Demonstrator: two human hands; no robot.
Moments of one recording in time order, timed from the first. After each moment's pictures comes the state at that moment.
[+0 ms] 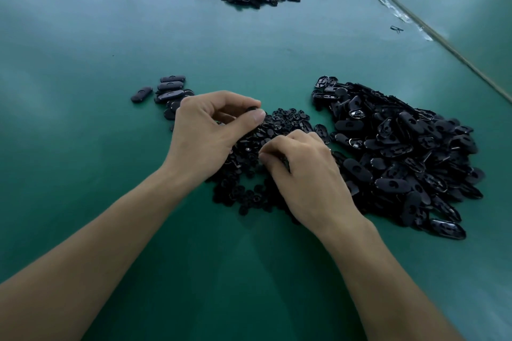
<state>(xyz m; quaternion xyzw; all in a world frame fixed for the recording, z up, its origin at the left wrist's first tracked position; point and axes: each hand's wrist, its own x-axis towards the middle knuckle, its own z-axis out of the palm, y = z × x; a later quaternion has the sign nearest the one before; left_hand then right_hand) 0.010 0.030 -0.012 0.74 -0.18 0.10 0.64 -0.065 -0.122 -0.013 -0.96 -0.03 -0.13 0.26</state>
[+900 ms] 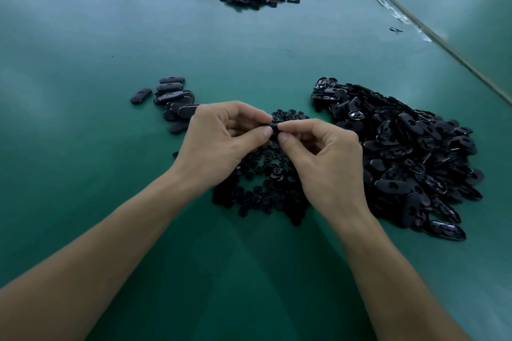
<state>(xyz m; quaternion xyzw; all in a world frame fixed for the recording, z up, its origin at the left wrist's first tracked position) -0.002 0.023 -0.006 0.73 -0.18 -0.01 0.66 -0.060 -0.130 -0.006 -0.81 0.03 -0.23 0.54</state>
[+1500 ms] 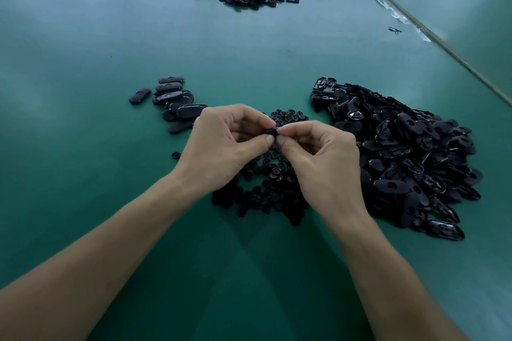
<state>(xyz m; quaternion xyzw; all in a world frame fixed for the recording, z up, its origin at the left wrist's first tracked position) -0.006 0.020 -0.006 0.74 -0.20 -0.02 0.64 -0.059 -0.130 -0.012 -0.80 0.06 -0.21 0.56</state>
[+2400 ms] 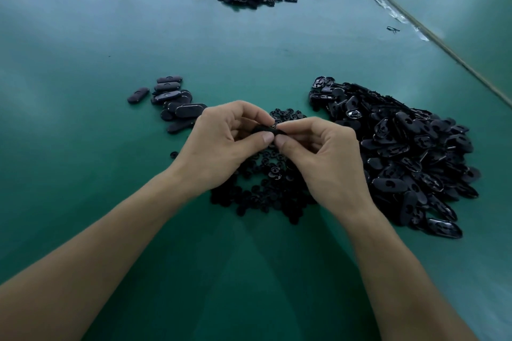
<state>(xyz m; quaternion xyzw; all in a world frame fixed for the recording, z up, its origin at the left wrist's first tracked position) -0.003 0.025 -0.007 0.75 -0.23 -0.04 0.62 -0.059 -0.139 -0.005 -0.80 0.01 -0.17 0.57</state>
